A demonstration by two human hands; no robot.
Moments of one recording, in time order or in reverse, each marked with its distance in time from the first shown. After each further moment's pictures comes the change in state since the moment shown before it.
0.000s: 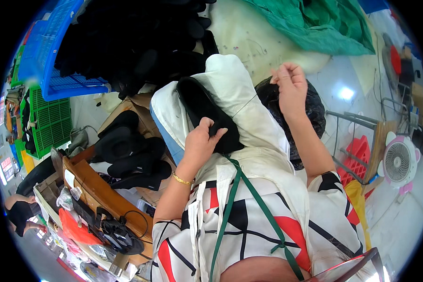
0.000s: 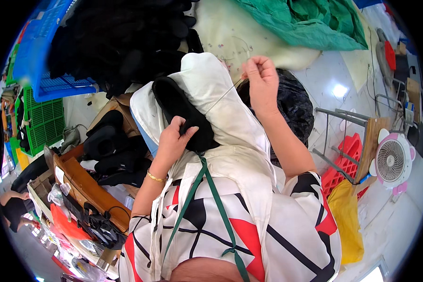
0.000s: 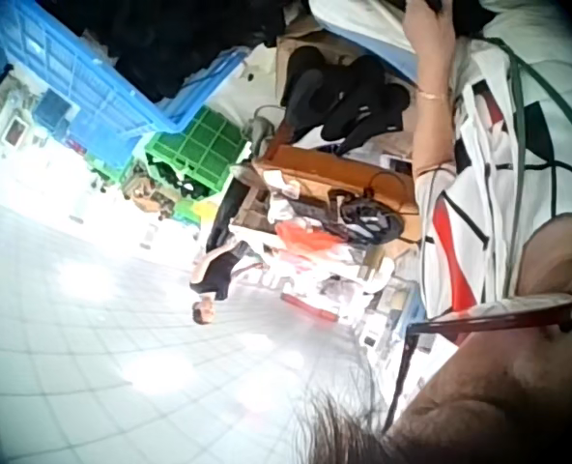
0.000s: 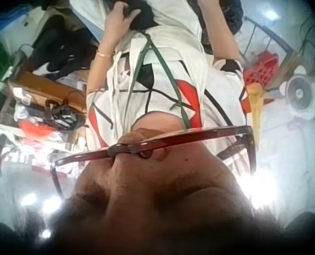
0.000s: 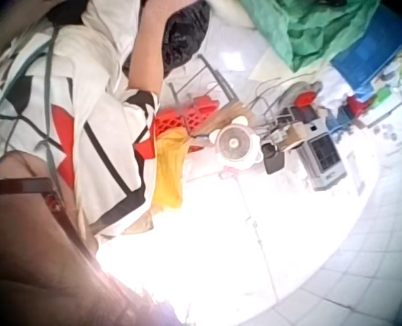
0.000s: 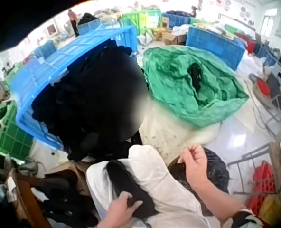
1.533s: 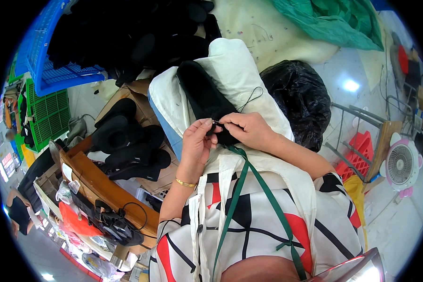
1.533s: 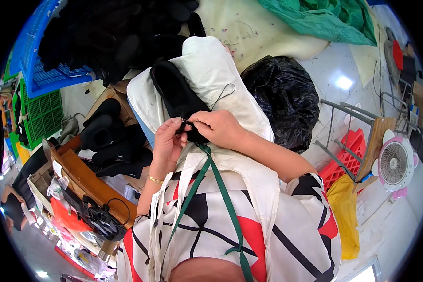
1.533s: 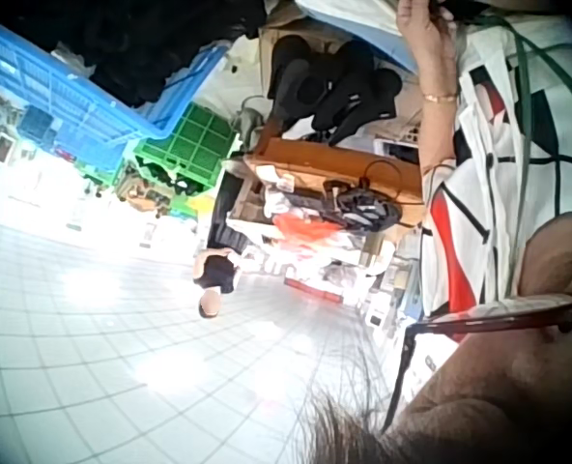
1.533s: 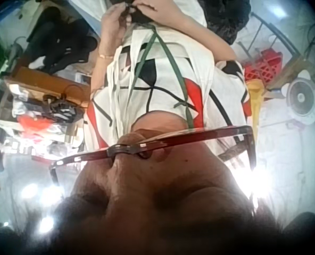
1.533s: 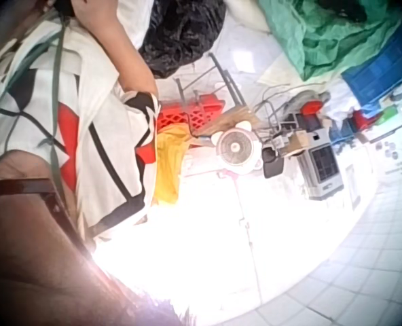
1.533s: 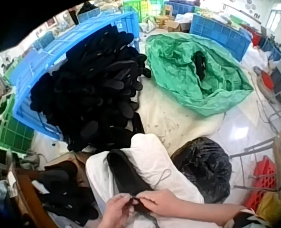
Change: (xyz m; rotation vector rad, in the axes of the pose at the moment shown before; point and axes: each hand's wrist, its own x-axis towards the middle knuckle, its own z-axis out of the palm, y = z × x) left_hand -0.021 -0.026 0.015 -1.424 0.008 -0.555; right_hand -0.103 0.017 0.042 -0.614 -0.791 0.113
